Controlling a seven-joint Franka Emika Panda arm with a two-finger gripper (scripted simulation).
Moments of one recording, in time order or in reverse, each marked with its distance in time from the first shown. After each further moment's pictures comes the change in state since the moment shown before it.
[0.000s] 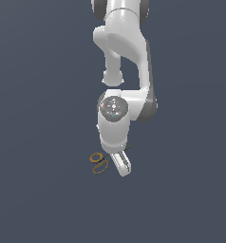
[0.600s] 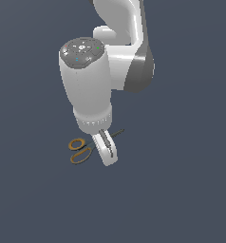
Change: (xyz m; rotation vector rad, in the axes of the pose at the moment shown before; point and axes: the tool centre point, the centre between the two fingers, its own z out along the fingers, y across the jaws) arm 0.048 0.015 -0.129 0.001 0.001 0.000
